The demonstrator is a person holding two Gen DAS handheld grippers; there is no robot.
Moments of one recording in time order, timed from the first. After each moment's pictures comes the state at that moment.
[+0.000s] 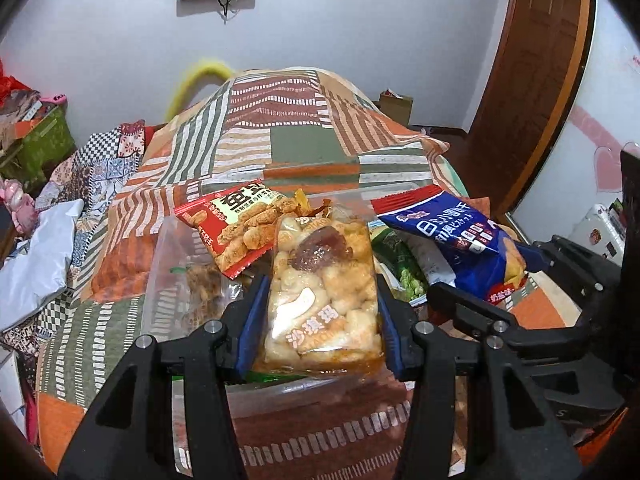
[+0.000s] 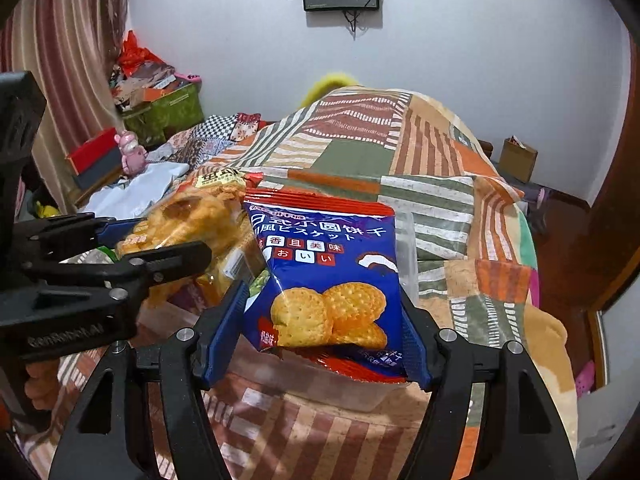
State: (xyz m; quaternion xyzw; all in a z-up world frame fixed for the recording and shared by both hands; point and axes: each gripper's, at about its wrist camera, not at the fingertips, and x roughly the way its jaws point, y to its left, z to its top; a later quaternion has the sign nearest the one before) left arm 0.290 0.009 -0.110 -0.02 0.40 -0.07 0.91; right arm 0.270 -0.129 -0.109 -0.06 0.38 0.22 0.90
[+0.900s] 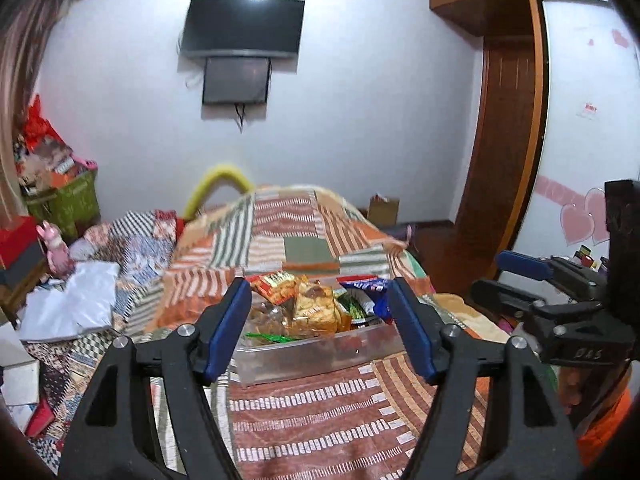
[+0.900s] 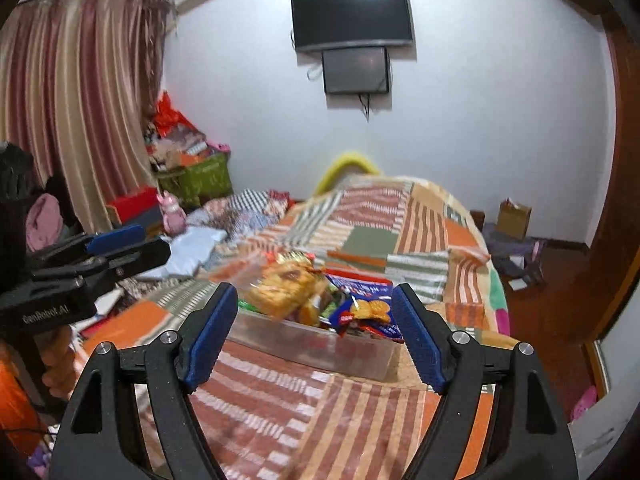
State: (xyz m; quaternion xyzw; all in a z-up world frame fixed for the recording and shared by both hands) left arm 0.113 0.028 0.009 -0.03 0.20 -0.06 0.98; right arm 0.150 -0.161 0.008 -0.01 0.24 0.26 0.94
